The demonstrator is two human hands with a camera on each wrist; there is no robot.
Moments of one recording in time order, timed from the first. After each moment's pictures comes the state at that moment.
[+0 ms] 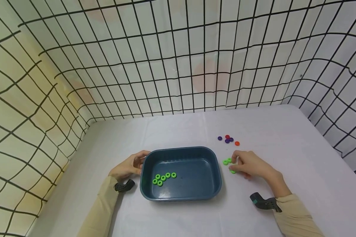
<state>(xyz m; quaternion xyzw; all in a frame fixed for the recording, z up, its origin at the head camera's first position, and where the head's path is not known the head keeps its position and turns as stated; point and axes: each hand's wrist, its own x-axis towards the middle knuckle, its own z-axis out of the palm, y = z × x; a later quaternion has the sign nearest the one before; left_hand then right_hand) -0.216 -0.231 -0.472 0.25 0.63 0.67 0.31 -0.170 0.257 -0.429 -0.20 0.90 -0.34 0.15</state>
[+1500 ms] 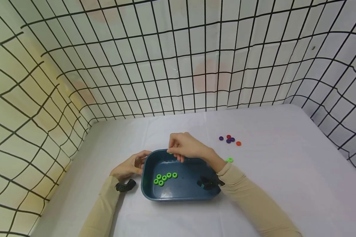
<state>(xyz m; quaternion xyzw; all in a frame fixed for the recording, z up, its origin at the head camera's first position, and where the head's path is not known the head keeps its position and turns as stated) -0.219 -0.233 -0.476 0.26 0.63 0.66 0.31 -0.215 0.077 -0.365 -0.36 0.79 -0.46 0.17</state>
